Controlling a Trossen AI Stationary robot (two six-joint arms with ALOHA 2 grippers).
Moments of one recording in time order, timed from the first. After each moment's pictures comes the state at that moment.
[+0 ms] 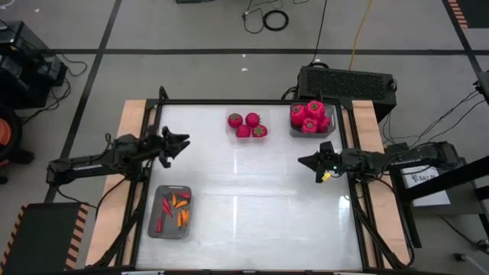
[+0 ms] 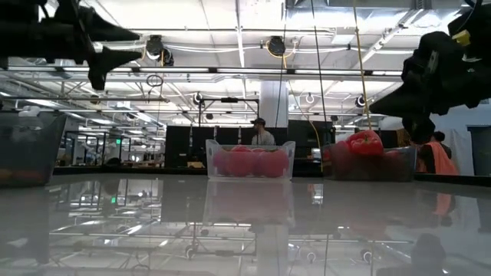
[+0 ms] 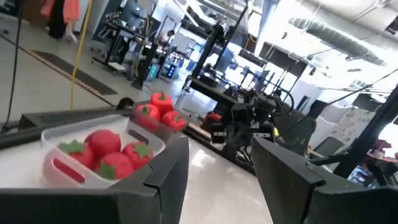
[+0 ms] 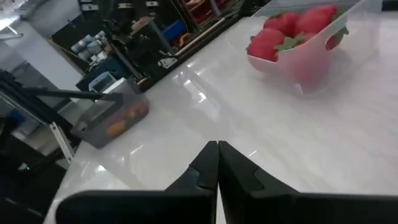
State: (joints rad) left arm 0.19 0.20 0.14 0.18 -0.06 -0.47; right arm 0.05 0.44 0.01 0.22 0.23 0.67
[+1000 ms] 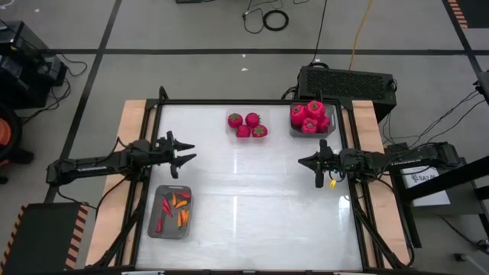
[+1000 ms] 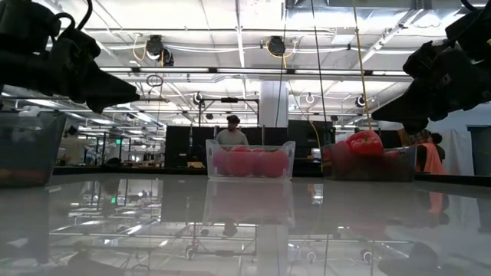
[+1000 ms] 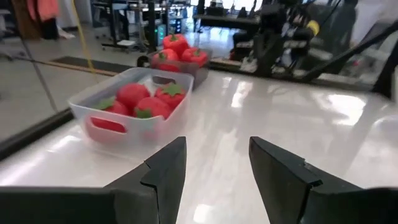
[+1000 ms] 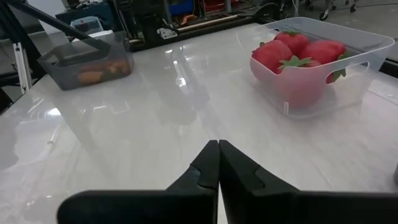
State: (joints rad) left arm 0.20 0.20 0.01 0.07 -0.01 -0.09; right arm 0.03 0.44 0.01 0.17 0.21 0.27
